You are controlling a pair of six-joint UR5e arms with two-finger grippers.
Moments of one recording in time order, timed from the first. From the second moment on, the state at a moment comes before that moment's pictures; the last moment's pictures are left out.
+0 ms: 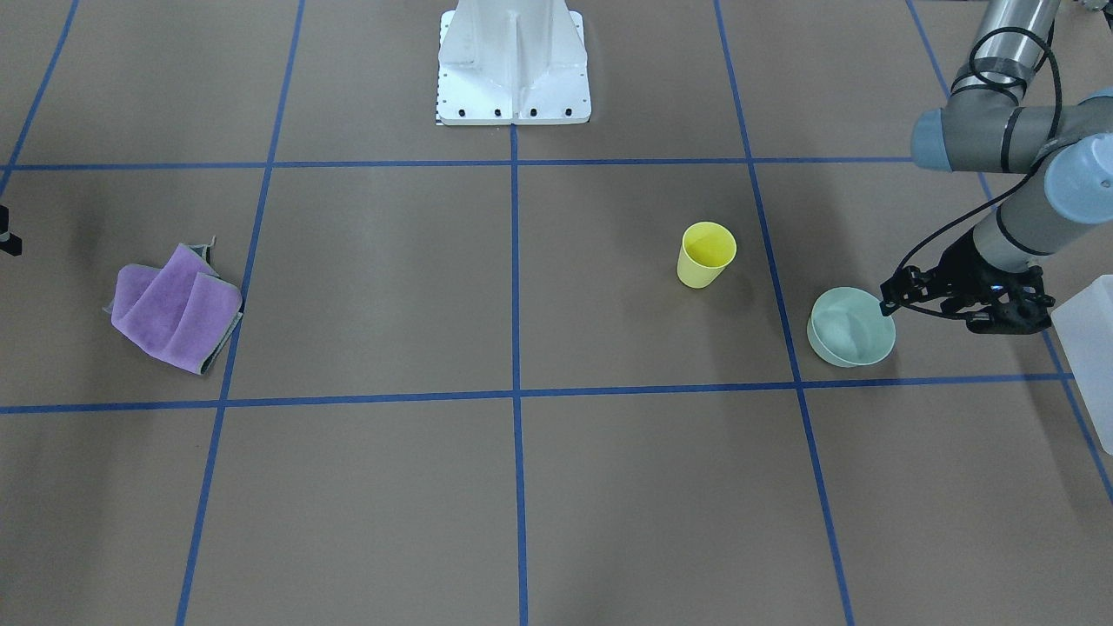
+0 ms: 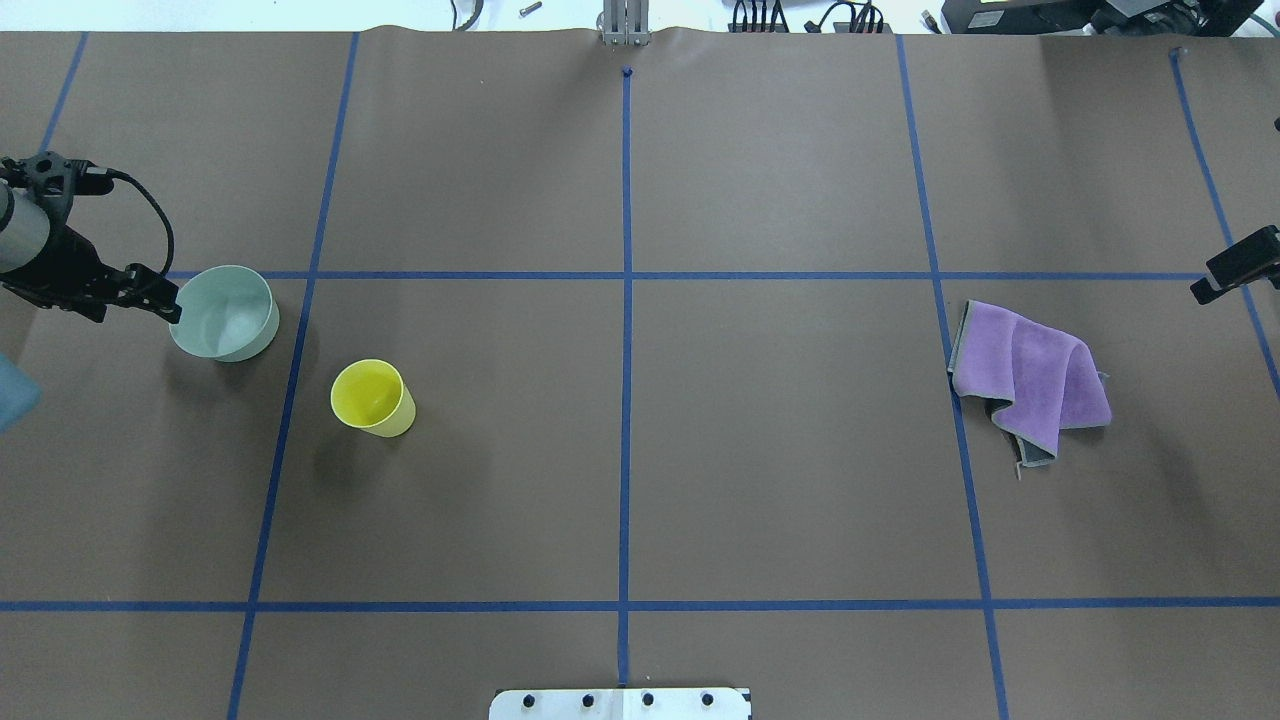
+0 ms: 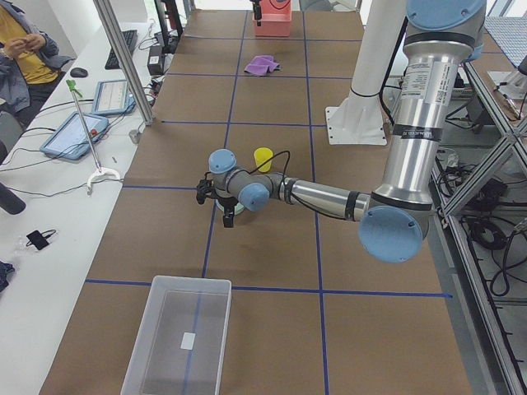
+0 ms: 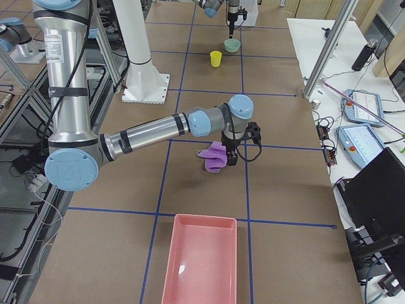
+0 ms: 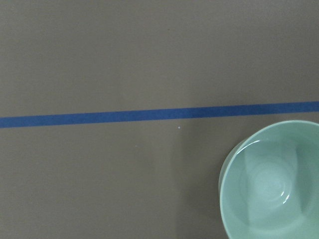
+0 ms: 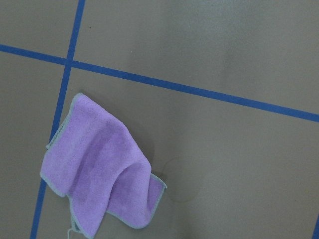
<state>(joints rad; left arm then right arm) -1.02 -1.72 -1.54 -1.99 -2.23 -0.72 1.27 -1.54 1.87 -1.64 2.40 0.17</state>
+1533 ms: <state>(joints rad) -1.38 -1.72 -1.45 -1.94 -2.50 -0.27 1.24 -1.50 1.86 -1.64 2.39 0.21</state>
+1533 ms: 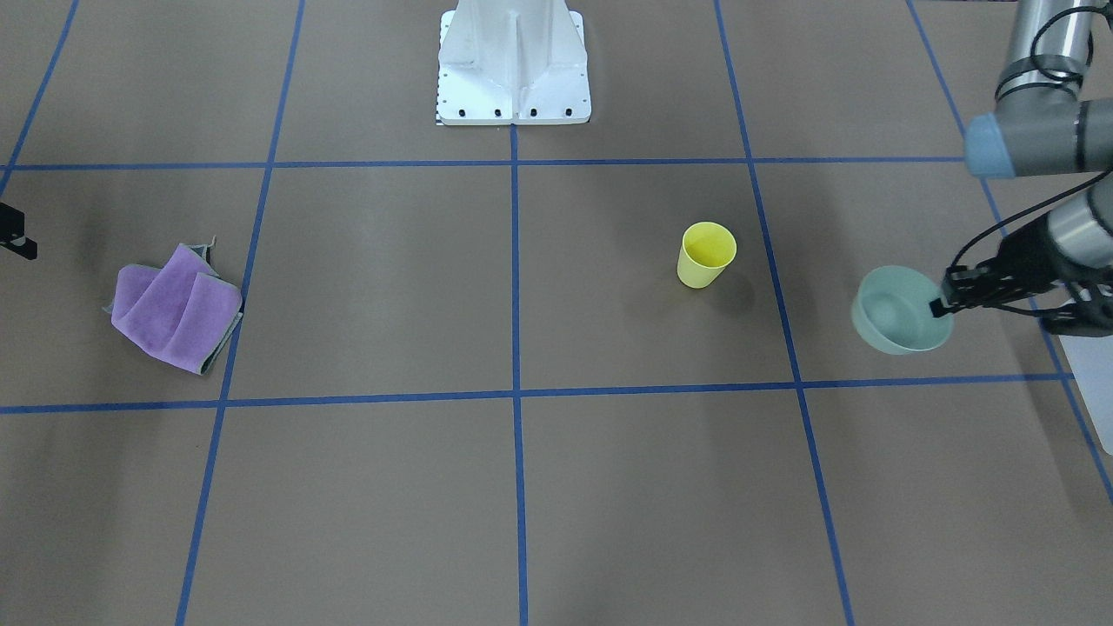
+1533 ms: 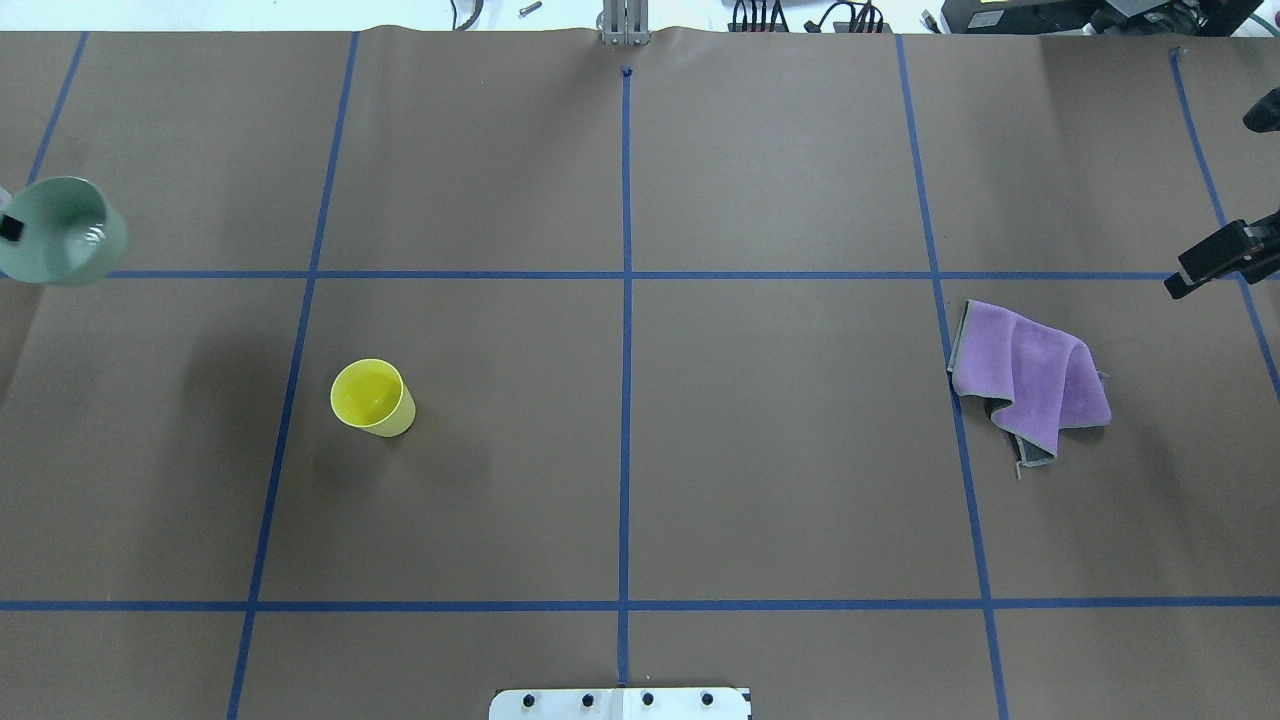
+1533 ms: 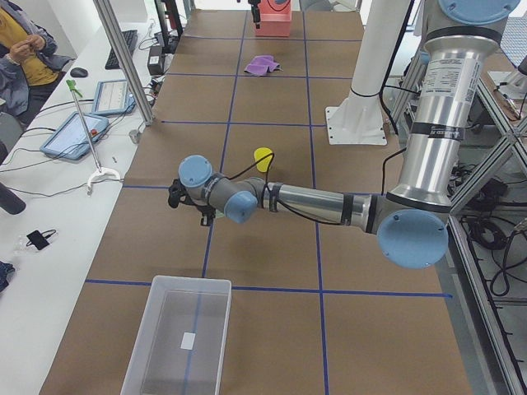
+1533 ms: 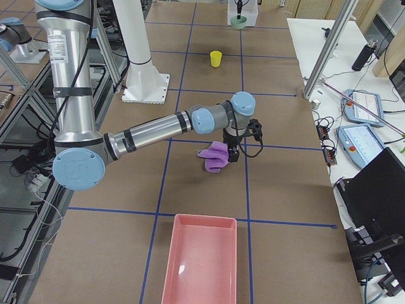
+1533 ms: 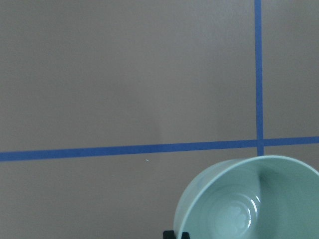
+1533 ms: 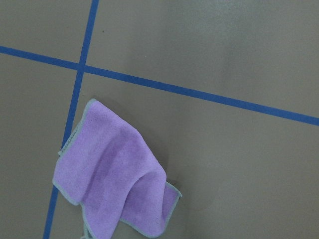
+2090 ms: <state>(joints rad) -1.63 -1.81 -1.07 -1.83 -2.39 0.24 1.22 -1.48 1.85 -1.56 2.37 0.28</state>
